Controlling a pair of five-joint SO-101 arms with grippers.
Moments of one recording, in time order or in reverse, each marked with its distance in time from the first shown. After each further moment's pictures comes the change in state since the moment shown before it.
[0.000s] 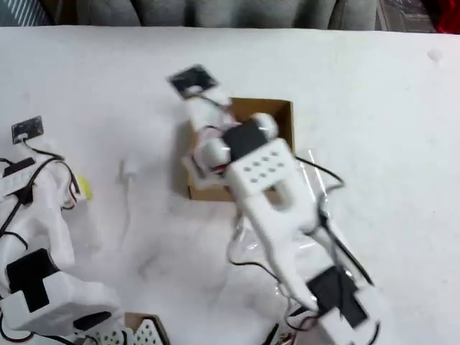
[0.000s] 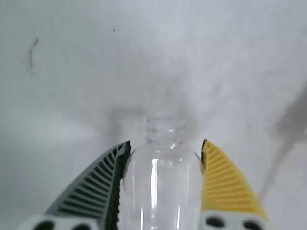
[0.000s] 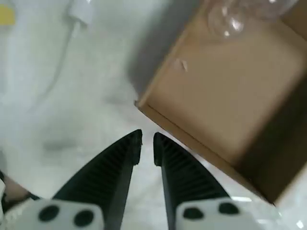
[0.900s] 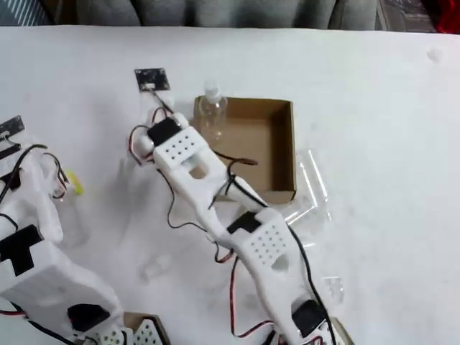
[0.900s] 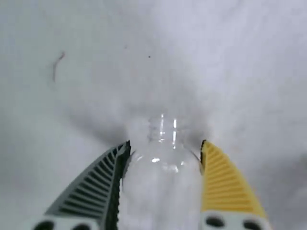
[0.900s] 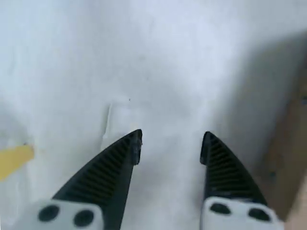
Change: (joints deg) left arm -2.7 14.2 -14.8 5.2 6.2; right arm -6.9 50.1 -37.2 -19.7 -27.0
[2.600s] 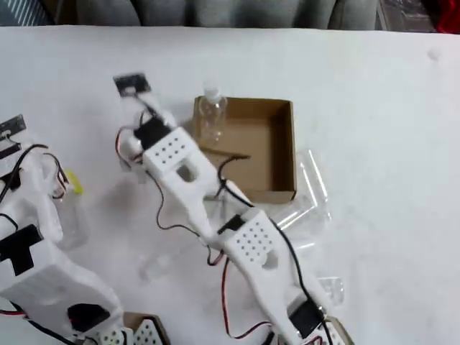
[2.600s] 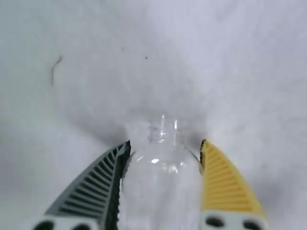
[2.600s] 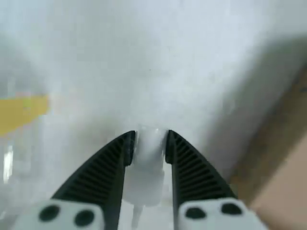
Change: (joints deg) left arm 0.0 0.2 -0.1 0.0 -1.7; right arm -1.8 6.2 -24.1 21.9 8.3
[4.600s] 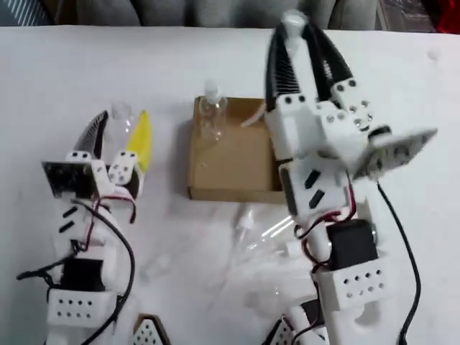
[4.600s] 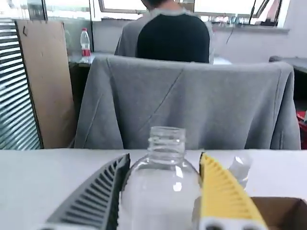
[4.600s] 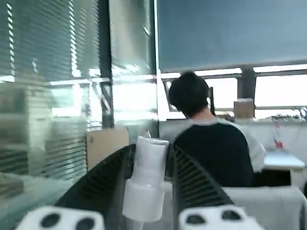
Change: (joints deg) left arm 34.7 -94.0 55.7 -44.7 -0.4; right arm 28.7 -108.5 101.6 -83.0 16.4
